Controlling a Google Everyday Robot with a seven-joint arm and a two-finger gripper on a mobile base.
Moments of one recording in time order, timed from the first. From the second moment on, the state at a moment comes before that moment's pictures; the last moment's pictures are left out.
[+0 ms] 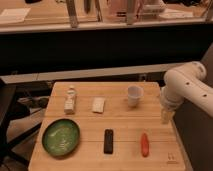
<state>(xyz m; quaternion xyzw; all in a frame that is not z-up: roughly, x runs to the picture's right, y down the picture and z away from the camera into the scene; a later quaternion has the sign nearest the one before) 0.286 0.105 0.684 -0.28 0.02 0.02 0.96</state>
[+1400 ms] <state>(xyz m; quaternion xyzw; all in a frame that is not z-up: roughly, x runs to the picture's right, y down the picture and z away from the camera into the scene) 0.113 0.112 0.692 -0.27 0.02 -0.12 0.95</state>
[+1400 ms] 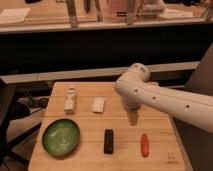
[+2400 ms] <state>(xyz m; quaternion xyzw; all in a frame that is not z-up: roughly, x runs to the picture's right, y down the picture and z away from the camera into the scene) 0.014 0.148 0.722 -0.27 0.00 -0.21 0.94</state>
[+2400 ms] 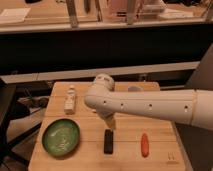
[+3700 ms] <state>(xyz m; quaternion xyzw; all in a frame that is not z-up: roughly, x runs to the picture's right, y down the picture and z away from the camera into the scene) -0.022 0.173 0.739 -0.26 0.00 -0.25 0.93</state>
